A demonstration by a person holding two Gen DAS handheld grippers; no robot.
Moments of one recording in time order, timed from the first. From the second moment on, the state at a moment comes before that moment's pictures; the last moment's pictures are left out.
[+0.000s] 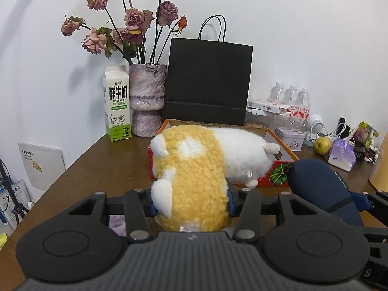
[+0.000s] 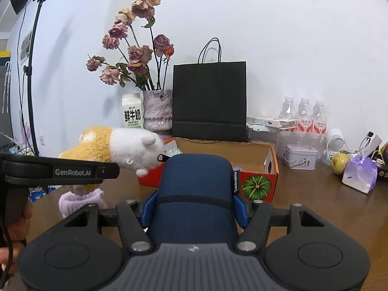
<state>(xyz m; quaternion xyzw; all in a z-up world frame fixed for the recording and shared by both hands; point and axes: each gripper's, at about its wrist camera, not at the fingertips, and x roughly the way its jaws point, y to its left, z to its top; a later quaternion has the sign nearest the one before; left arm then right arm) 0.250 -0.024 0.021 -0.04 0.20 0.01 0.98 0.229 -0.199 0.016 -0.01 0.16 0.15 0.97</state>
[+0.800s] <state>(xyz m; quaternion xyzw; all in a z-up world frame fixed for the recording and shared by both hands) 0.317 -0.033 0.035 -0.06 0.20 0.03 0.98 0.301 -0.188 0.029 -0.01 0.16 0.15 0.97</state>
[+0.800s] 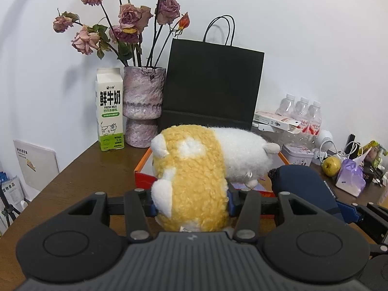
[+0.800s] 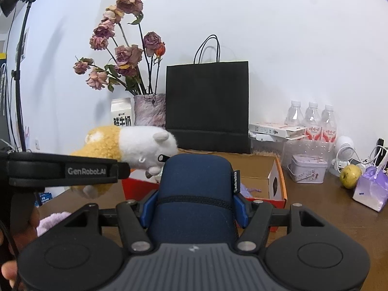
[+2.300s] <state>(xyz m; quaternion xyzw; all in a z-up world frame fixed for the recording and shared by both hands) 0.475 -0.026 0.024 -0.10 0.23 0.06 0.97 0.479 -0.205 0.021 0.05 0.19 0.11 0.97</state>
